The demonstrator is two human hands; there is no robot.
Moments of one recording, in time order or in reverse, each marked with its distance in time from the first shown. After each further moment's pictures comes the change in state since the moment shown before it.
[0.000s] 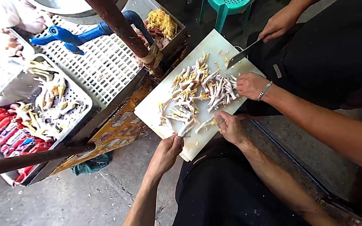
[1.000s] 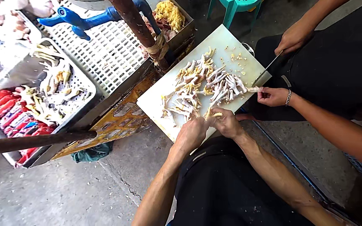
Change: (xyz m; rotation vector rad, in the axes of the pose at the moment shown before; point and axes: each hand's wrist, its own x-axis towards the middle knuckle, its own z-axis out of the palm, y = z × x) left_hand 0.049 0.042 0.051 0.518 -0.163 -0.050; right_hand 0.009 -0.007 0.011 0.464 -0.178 -0.086
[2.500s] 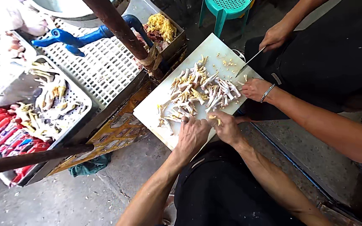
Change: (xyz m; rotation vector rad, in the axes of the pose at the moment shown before) left_hand 0.022 -0.003 0.019 0.591 0.404 0.377; right_hand -0.001 -0.007 -0.003 -0.383 0.196 -0.043
